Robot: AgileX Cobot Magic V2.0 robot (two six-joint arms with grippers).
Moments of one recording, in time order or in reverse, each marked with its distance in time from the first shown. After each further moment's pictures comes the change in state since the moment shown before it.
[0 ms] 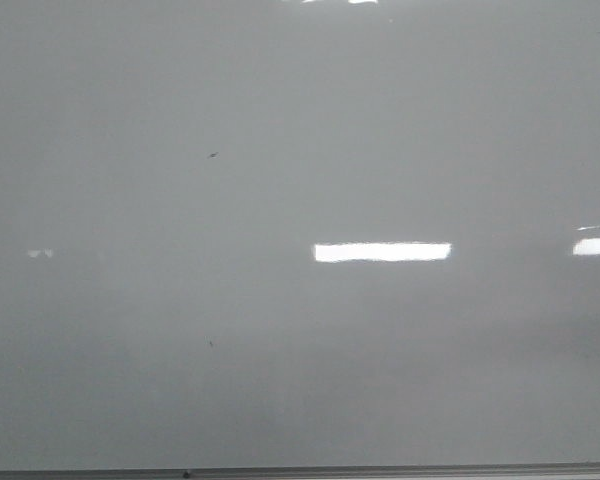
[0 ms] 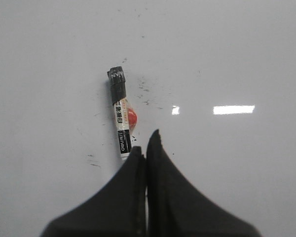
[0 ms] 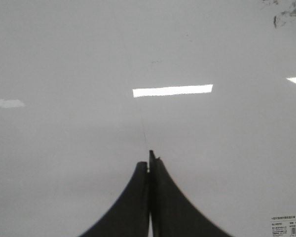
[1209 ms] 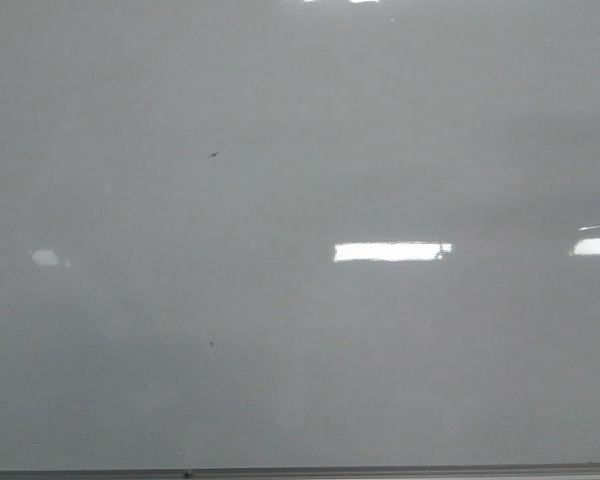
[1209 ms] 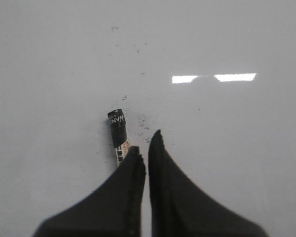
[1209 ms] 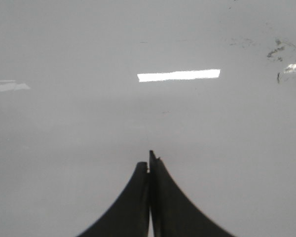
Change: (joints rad) left arm 0.000 0.436 -0.416 0.010 0.129 0.000; right arm 0.000 0.314 -0.407 0.000 0.180 0.000
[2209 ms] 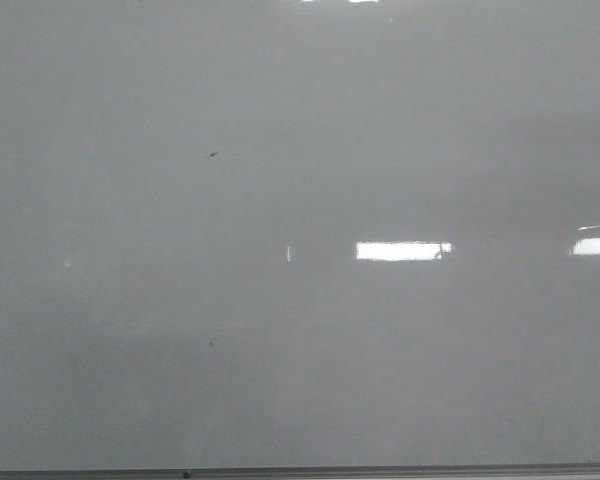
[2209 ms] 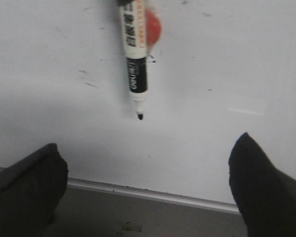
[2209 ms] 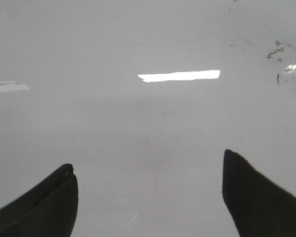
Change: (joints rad) left arm 0.093 0.683 -0.106 -0.006 0.015 -0.105; right arm 0.000 0.000 0.000 0.000 -0.002 0.000
